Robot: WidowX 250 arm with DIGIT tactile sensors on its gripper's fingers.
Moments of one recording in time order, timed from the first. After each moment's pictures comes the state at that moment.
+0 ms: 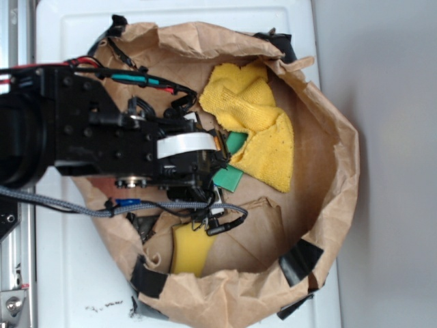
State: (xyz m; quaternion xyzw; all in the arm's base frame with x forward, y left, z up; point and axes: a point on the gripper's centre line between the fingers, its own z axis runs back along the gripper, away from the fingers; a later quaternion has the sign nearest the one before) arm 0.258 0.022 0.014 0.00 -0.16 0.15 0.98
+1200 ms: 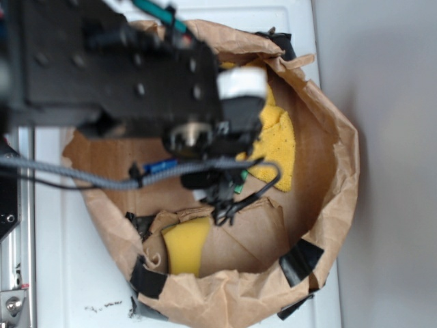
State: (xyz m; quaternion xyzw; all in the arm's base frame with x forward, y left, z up) arm 0.259 0.025 0.115 -0.02 -0.06 0.19 0.98
